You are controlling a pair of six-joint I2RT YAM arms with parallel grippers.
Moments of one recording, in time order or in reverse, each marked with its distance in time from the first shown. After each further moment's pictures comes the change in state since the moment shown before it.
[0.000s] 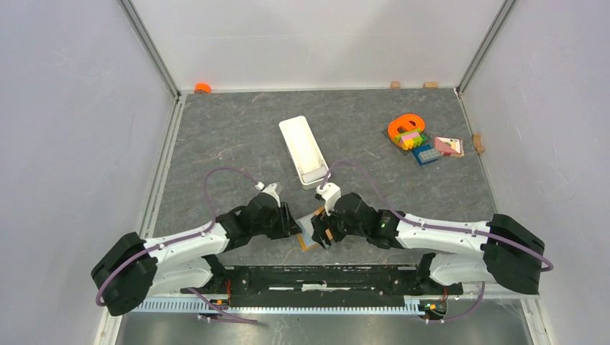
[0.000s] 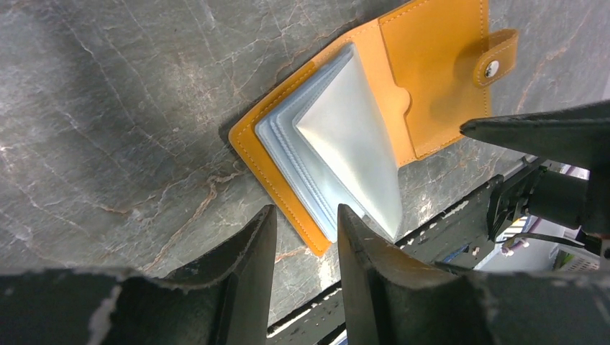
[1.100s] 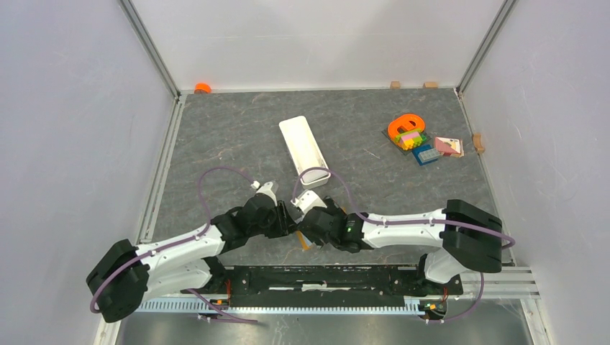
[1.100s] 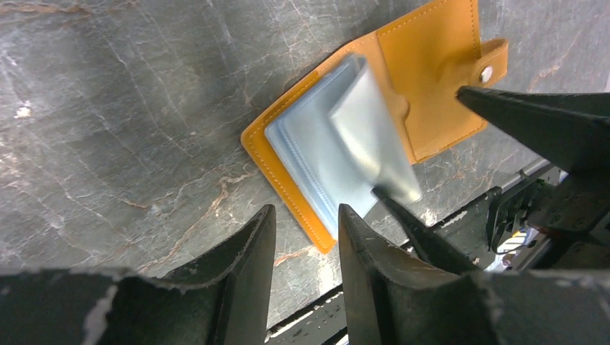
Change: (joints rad) left arm 0.000 -0.045 0.000 -0.026 -0.045 0.000; right arm 0.188 0.285 0.223 -0.205 0.457 -0.071
